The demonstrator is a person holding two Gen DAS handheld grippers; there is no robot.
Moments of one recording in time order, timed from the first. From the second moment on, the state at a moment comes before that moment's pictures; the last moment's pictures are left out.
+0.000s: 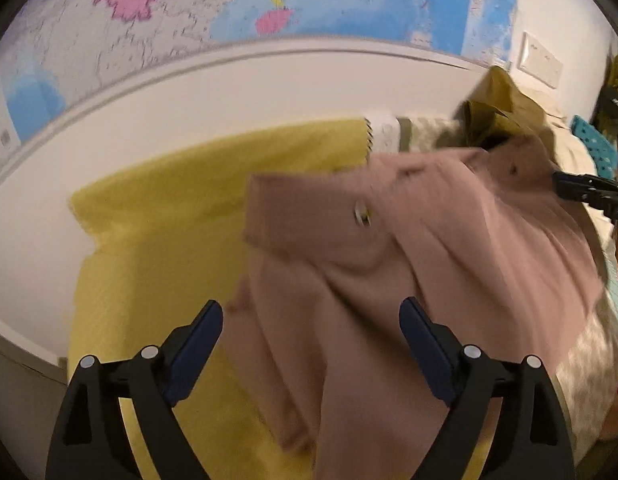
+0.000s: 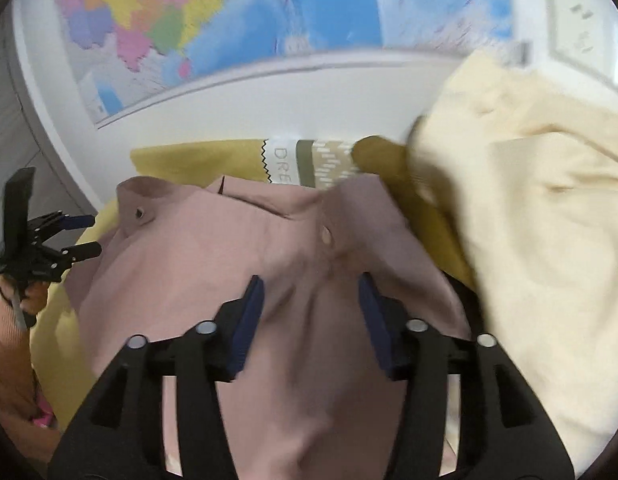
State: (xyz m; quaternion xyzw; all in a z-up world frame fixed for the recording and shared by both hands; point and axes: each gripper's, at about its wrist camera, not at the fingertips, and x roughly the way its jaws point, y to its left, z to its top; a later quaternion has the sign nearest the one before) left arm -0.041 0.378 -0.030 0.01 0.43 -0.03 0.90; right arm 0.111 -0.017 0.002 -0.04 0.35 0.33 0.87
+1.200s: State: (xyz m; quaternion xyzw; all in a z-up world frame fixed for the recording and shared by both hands) left arm -0.121 0.423 -0.054 -0.20 0.41 -0.03 0.89; right arm 0.073 -0.133 -0.068 0.15 0.44 0.35 0.81
